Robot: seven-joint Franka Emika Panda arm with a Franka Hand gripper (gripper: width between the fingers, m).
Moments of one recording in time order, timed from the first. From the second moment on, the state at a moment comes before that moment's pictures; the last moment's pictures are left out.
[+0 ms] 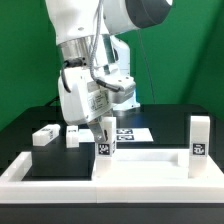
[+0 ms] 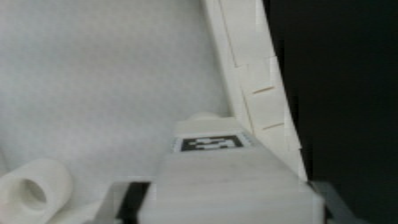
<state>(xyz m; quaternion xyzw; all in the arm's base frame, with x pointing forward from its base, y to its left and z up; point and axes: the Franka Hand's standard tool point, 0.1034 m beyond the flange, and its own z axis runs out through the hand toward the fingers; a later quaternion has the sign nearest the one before) 0.649 -0.064 0.096 -0.56 0.82 0.04 0.10</state>
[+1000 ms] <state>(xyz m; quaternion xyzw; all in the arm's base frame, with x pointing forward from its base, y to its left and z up) 0.657 -0.010 0.163 -0.59 0.79 0.07 0.13</state>
